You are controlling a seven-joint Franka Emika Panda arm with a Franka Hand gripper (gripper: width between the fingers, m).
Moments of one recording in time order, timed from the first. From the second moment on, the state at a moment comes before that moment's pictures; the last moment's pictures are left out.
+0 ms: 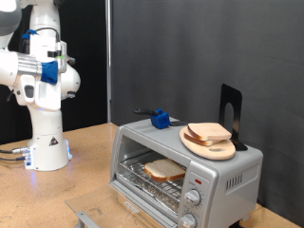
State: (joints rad) arm -0.53 -0.40 -0.21 -2.57 0.95 1.21 -0.26
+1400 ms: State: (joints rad) arm -0.63 -0.25 -0.23 -2.44 0.74 1.40 0.09
